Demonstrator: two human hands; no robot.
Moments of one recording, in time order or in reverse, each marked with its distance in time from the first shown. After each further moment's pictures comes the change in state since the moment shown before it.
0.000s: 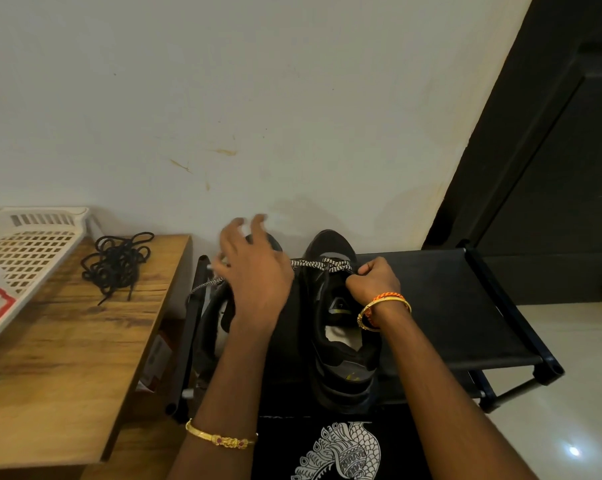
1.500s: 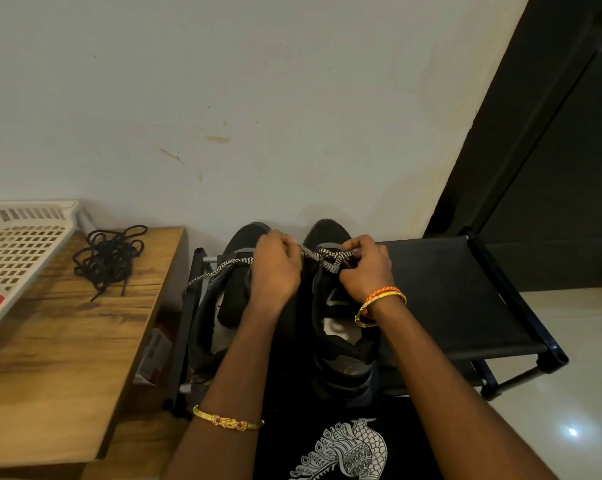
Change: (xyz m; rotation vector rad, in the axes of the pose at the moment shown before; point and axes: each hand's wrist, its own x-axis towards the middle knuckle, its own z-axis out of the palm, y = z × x) left_hand 0.013 0.000 0.037 -0.545 -0.256 -0.108; right_hand -0.002 -0.002 0.008 -0.106 0.012 -0.215
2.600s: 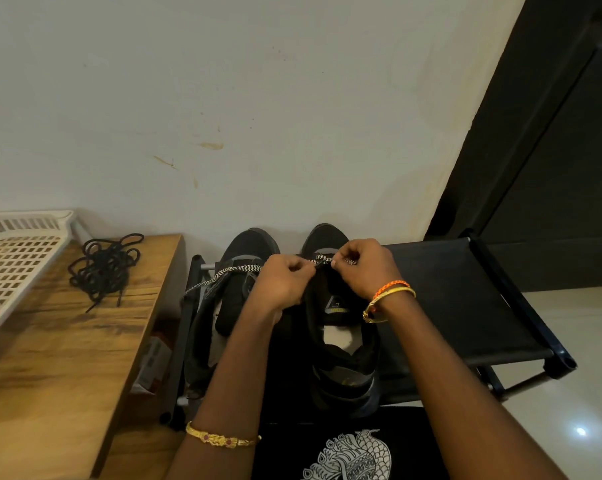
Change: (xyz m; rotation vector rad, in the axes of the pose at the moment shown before) left_hand -0.012 0.015 -0.003 -0.125 -0.317 -0.295; right_hand 0.011 -0.005 -0.013 -0.059 -0.098 -0.142
